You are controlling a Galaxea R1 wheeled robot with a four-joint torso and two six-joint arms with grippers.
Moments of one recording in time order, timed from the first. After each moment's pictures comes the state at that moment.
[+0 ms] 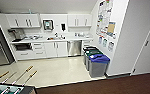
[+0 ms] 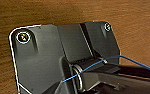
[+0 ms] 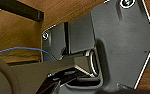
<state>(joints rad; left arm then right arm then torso) 1.43 2.73 -2.24 -0.02 -0.01 0.08 -1.56 2.79 -2.30 -0.43 0.15 0.49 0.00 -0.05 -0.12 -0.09</state>
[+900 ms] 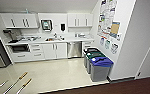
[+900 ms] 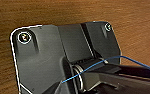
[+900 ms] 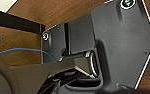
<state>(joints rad) 1.43 2.73 -2.24 -0.02 -0.01 0.08 -1.56 2.79 -2.31 -0.43 0.15 0.49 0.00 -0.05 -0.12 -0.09</state>
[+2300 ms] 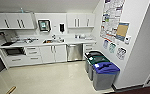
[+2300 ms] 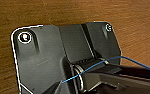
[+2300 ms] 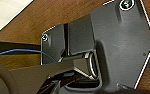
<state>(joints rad) 1.44 2.73 -2.24 -0.02 -0.01 0.08 -1.55 2.78 -2.31 -0.43 0.15 0.49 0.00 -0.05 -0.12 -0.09</state>
